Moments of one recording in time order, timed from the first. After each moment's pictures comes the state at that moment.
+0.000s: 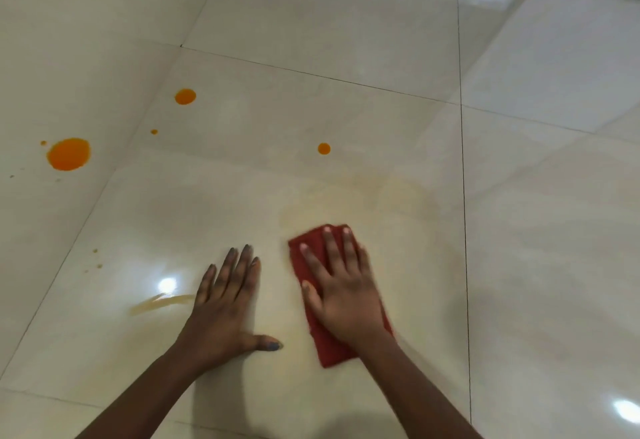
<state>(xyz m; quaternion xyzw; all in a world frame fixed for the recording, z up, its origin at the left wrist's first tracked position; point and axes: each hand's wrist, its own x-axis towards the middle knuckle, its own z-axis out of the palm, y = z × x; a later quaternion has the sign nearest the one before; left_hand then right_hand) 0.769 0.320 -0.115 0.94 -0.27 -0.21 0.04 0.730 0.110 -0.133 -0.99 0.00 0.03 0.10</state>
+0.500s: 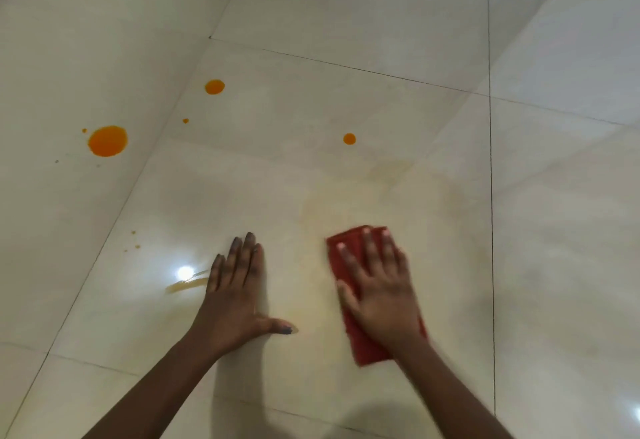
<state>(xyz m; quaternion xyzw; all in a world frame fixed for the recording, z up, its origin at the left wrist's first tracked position) 0.768 0.338 -0.123 0.95 -0.22 -0.20 0.06 0.708 0.098 -0.134 -1.00 0.02 0.01 0.09</state>
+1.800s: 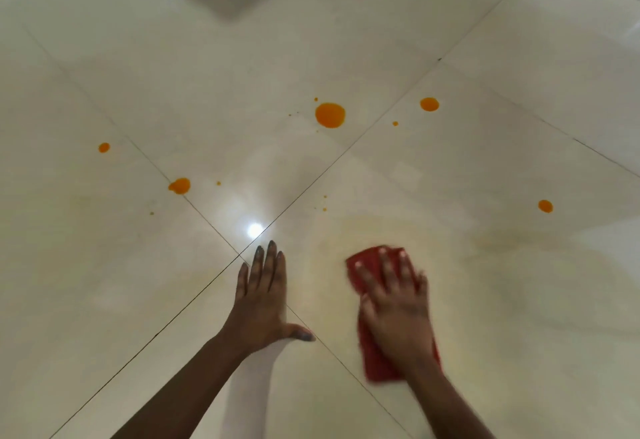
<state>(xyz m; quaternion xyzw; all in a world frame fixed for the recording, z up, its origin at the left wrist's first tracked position) 0.694 0.502 -0.113 0.96 0.05 -0.25 0.11 0.743 0.270 -0.123 -0.98 -0.19 0.08 0.07</state>
